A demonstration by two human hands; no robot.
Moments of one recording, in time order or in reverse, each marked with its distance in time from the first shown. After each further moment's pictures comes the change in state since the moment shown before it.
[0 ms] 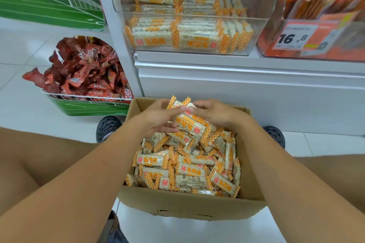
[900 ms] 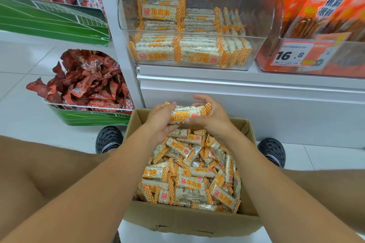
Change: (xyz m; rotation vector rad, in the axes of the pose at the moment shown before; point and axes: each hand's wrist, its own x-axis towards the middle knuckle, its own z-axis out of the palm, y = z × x) left_hand 0.006 0.018 0.018 -0.388 0.182 0.051; right_hand 0.004 -0.011 0.016 0.516 0.376 -0.135
